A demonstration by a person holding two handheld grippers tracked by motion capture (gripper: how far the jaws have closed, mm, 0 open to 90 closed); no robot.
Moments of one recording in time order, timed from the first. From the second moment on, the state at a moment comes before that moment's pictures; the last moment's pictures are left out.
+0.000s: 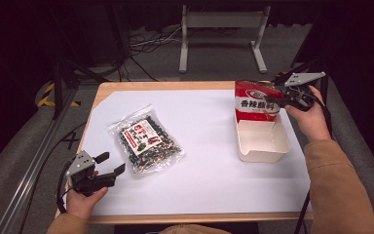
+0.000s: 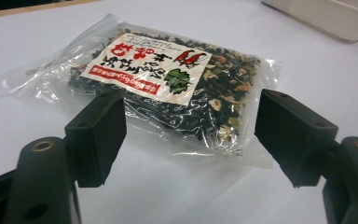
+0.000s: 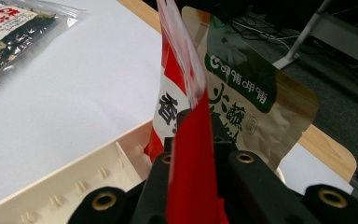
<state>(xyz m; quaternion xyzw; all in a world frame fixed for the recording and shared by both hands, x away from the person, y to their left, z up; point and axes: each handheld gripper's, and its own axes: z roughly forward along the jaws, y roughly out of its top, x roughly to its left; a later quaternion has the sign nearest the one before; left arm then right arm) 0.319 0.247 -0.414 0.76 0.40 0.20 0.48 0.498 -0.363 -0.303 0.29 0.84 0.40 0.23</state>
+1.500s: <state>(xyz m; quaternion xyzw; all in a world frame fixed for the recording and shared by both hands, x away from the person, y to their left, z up) 0.369 0.258 -0.394 0.77 0.42 0.15 0.46 0.390 -0.341 -0.278 0.31 0.77 0.49 0.25</state>
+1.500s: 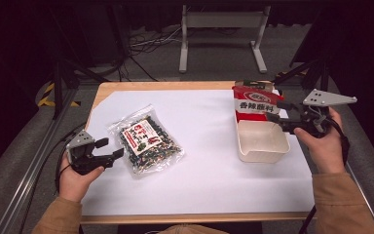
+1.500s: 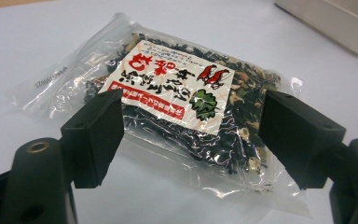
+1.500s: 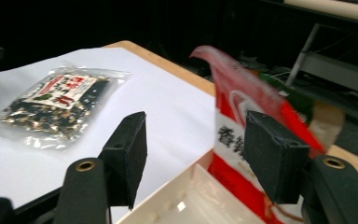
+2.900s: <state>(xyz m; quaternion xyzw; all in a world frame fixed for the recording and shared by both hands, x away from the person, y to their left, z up) 0.434 0.281 -0.399 0.72 0.50 0.15 0.45 0.378 -0.315 -0.314 0.30 0.80 0.47 0.21</state>
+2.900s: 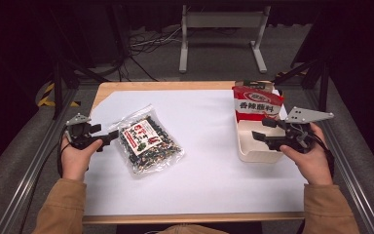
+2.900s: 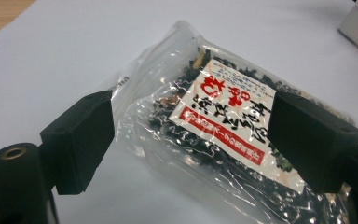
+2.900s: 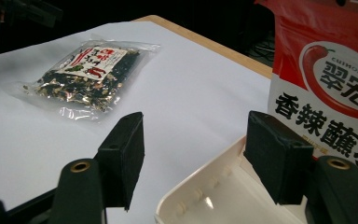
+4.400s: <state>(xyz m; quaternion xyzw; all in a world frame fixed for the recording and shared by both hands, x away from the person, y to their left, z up) 0.486 0.264 -0.452 0.73 0.56 0.12 0.38 0.370 -0.307 -0.331 0.31 0.81 0.46 0.19</state>
